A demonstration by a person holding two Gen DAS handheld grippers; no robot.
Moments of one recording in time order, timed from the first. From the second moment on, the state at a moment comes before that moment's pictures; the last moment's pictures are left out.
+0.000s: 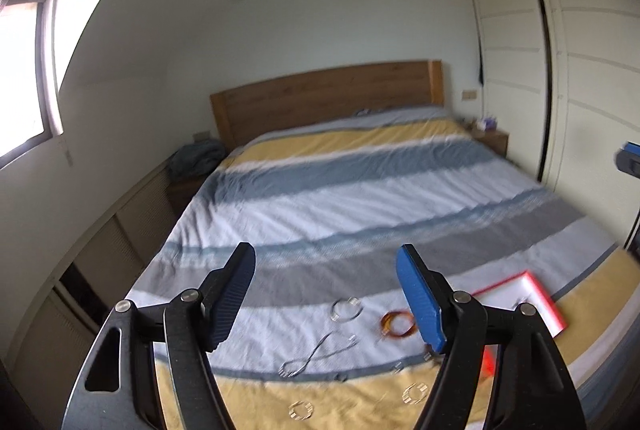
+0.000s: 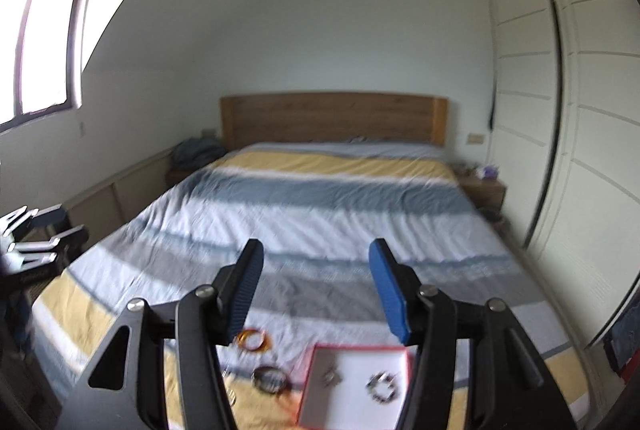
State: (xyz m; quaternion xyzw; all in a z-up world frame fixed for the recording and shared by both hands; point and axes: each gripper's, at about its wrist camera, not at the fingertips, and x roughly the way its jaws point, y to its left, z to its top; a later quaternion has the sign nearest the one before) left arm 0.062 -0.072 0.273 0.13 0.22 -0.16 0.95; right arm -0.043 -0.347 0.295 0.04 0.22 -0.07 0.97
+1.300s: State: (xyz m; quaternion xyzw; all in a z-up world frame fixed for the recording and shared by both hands) left arm 0.144 0.036 -0.074 0.07 0.49 -0.08 0.86; right arm 0.061 -0.211 -0.070 0.09 0.52 0.08 0.85
